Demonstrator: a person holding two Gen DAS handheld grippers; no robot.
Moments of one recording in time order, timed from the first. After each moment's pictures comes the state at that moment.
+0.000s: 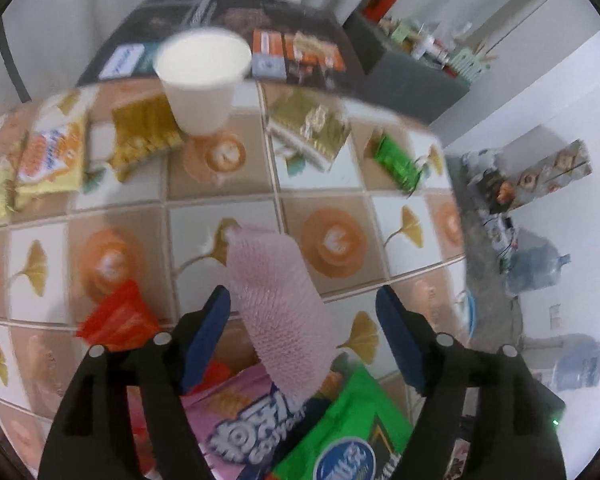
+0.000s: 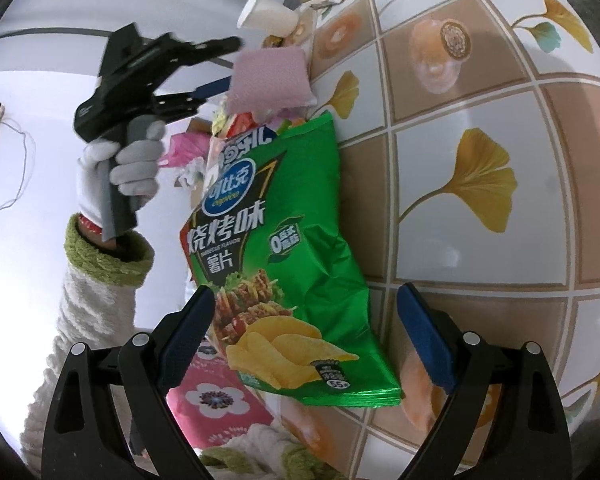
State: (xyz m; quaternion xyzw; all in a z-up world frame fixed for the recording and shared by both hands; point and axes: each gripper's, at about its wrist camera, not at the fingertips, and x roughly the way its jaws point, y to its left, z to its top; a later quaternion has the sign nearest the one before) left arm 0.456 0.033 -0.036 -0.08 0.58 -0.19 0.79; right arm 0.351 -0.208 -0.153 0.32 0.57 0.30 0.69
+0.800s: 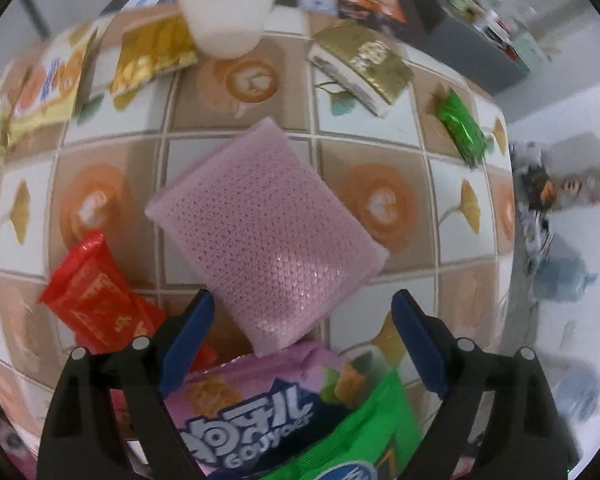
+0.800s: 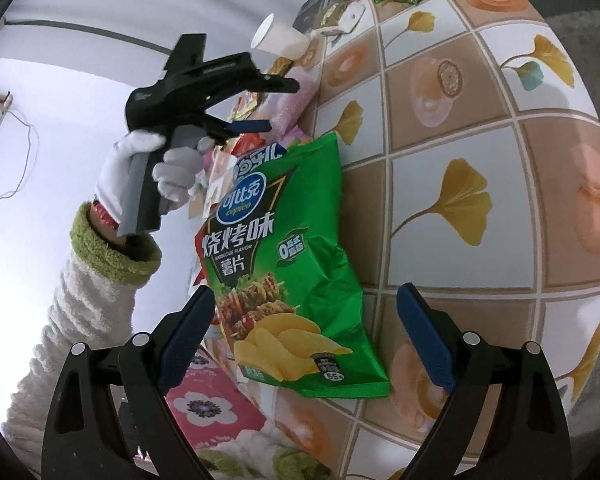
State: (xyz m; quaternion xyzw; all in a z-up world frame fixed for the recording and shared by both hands) left arm 0.478 0.008 -0.101 -0.09 0.67 -0.10 0.73; right arm 0.341 -0.221 -0.131 0.31 0.54 0.30 0.72
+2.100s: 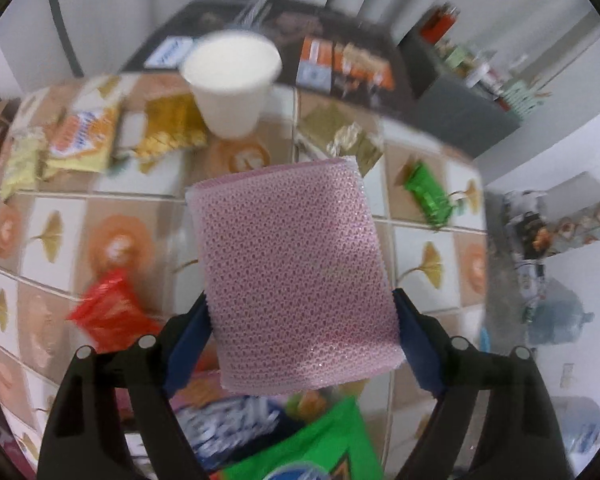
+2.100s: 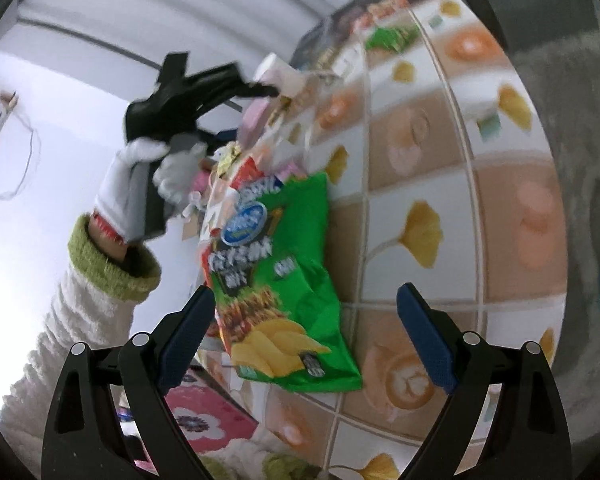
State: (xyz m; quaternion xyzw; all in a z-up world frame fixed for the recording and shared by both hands) left arm 0.457 0.013 -0.031 -0.10 0.58 -0.09 0.80; right arm 0.326 -0.255 -0.094 0.29 0.50 0.28 0.77
